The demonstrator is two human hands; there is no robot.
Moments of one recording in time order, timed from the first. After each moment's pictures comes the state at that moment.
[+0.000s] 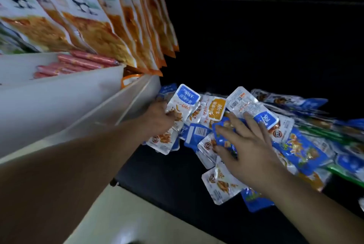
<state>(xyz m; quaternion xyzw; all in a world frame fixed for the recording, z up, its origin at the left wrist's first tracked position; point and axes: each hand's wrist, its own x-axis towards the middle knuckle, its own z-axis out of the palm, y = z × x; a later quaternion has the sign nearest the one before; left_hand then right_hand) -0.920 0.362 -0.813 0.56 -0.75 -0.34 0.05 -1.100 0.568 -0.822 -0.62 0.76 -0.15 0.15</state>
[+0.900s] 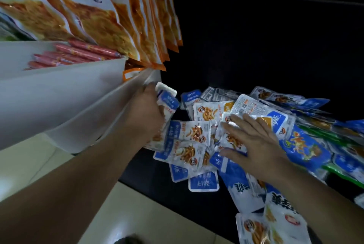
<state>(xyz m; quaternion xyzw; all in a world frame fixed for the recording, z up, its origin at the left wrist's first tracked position) -0.895 0.380 -0.787 0.55 -0.82 -0.12 0.11 -1.133 0.564 -0.848 -0.65 0.74 -0.10 0.14</state>
